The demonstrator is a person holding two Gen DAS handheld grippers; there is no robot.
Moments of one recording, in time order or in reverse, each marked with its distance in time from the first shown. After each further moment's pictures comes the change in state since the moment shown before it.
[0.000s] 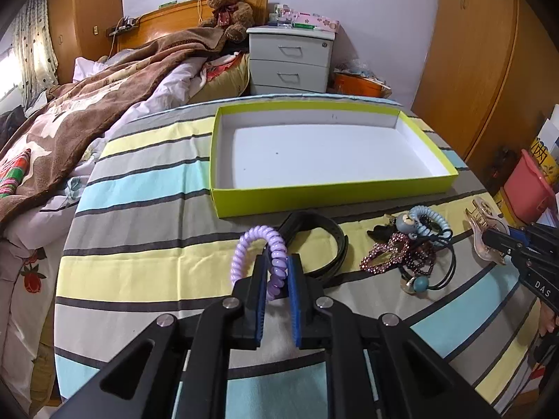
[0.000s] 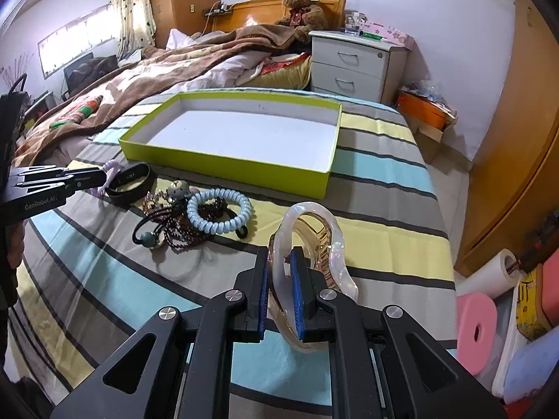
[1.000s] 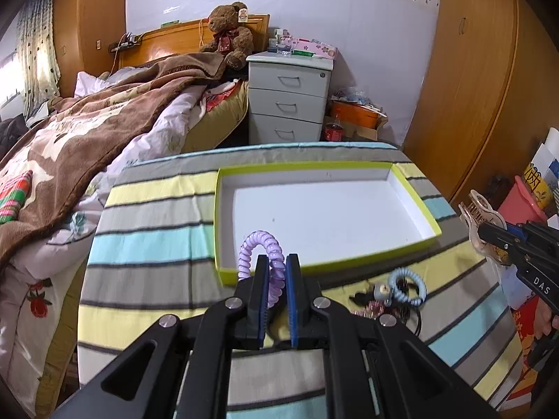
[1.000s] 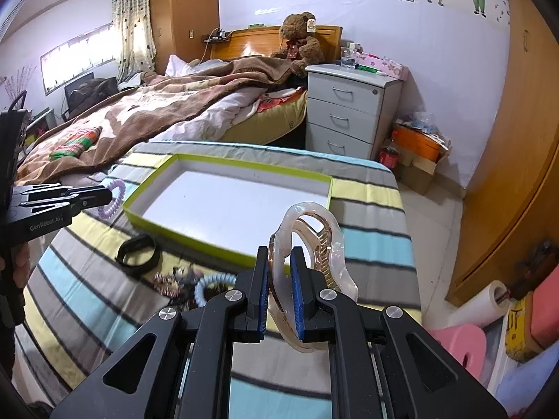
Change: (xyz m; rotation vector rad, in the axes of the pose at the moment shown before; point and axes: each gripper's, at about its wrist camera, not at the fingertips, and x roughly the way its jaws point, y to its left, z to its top) left arm -0.025 0.002 0.054 -0.013 -0.084 -0.020; right arm -0.017 0.000 0.070 -0.008 -0.098 -0.025
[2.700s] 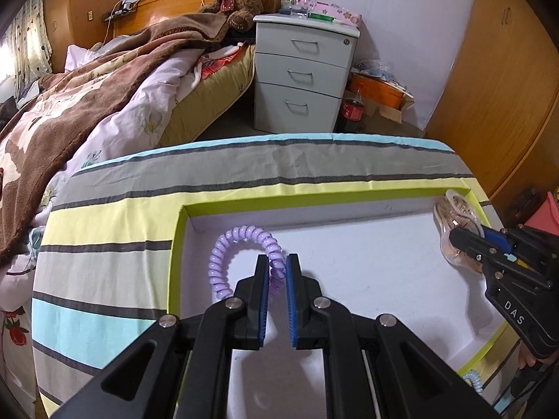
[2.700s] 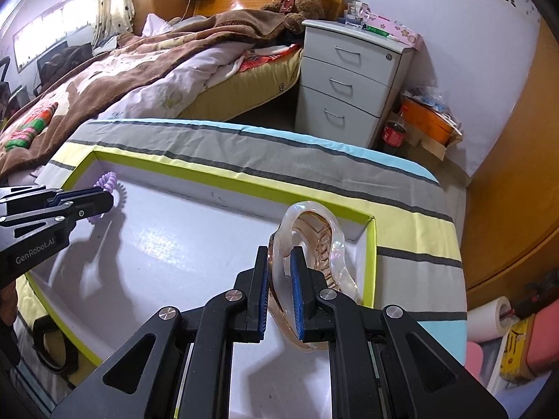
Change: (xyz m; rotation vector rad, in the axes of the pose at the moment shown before) left arm 0.147 0.008 0.060 -0.044 0.146 0.021; right arm 0.154 -0.003 0.053 -0.028 0.178 -0.064
